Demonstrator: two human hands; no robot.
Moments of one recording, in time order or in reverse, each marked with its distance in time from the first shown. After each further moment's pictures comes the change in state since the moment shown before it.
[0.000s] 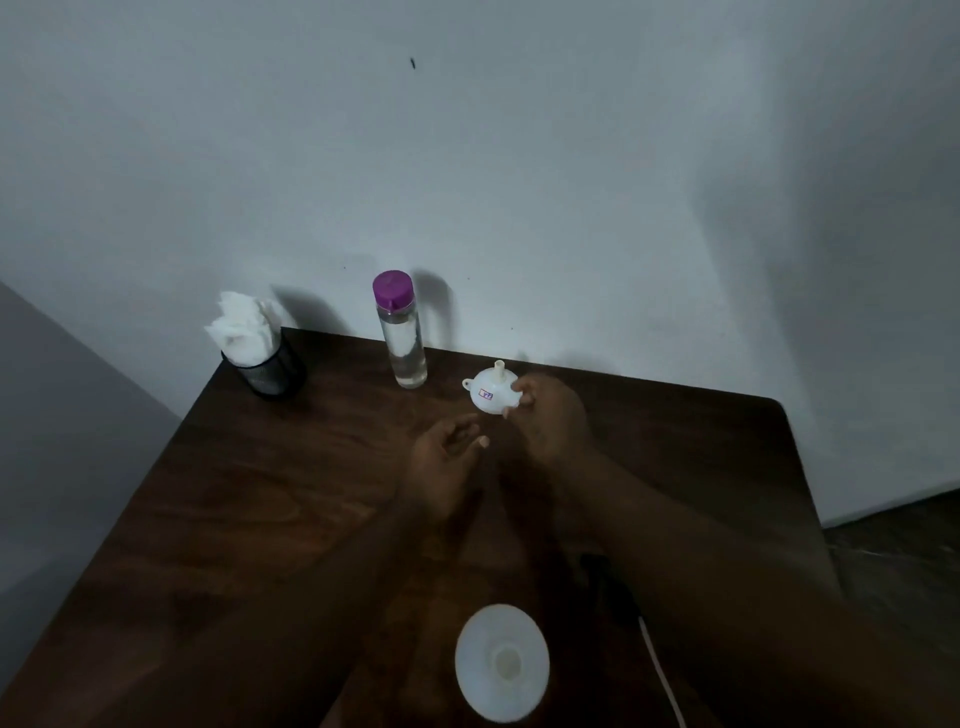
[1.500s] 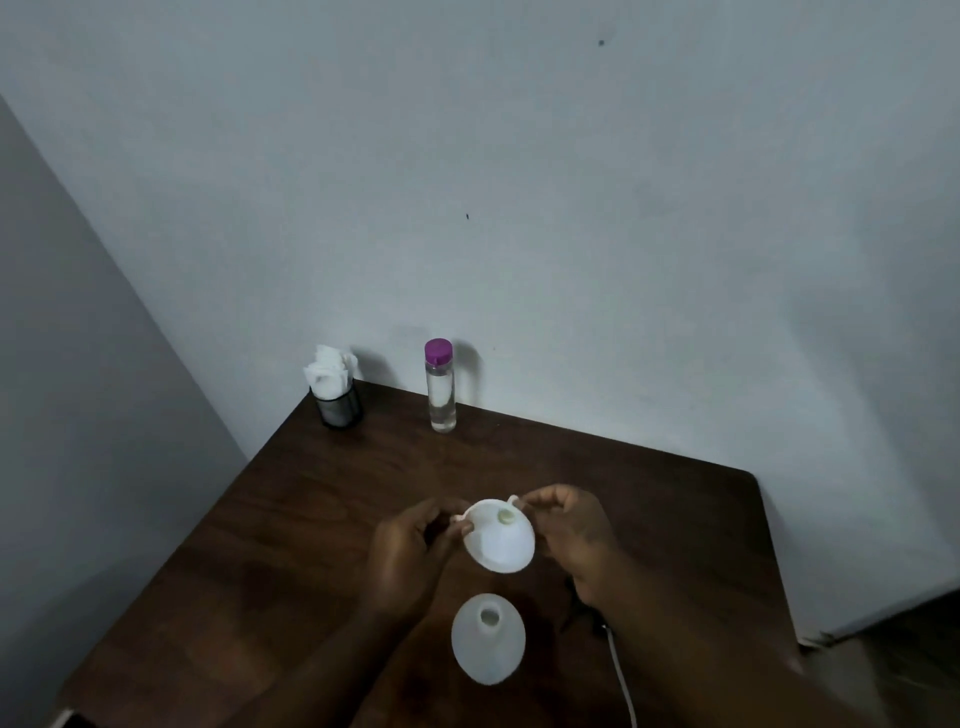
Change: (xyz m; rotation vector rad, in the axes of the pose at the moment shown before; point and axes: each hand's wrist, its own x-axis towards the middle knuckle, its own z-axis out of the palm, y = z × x) left_hand -0.179 0.048 -0.027 0.294 0.240 0.417; right_hand -0.162 -0.063 -0.096 0.547 -0.242 0.367
